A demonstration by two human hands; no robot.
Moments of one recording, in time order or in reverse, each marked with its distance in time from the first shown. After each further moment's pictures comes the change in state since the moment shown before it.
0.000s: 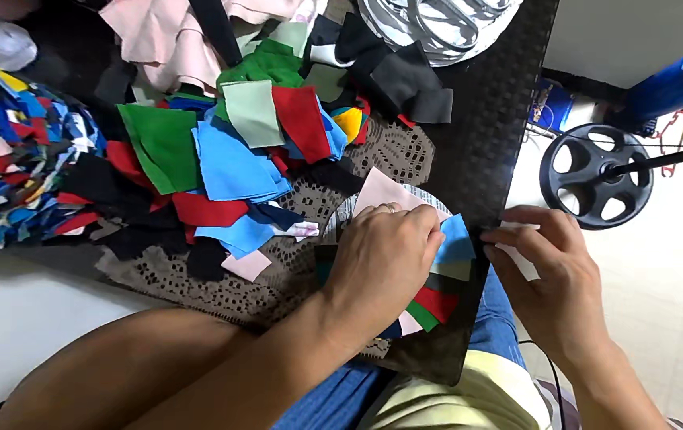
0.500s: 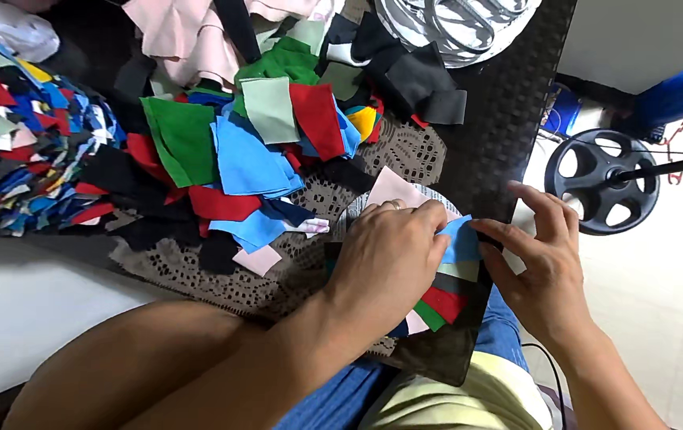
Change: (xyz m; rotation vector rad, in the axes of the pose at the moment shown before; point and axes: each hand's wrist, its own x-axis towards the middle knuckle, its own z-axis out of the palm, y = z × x) left_hand -0.001 -0.001 -0.009 -0.009 -0.052 -0.036; right_hand 0.007 0.009 0.017 -0.027 -0.010 -0.059
